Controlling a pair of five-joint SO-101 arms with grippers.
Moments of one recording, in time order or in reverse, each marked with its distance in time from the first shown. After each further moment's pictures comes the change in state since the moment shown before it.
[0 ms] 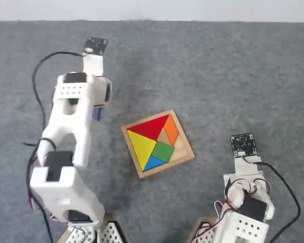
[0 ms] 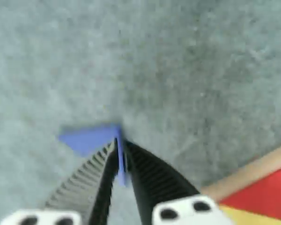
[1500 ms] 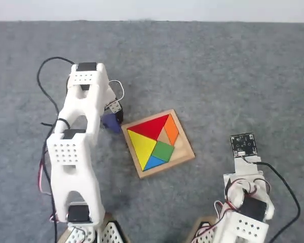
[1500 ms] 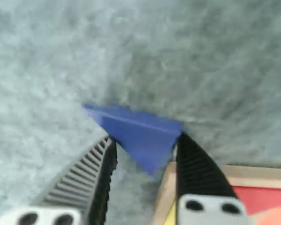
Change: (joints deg) left arm -0.2 30.9 -32.5 34.6 36.7; right arm 0.0 0.0 0.0 0.0 0.0
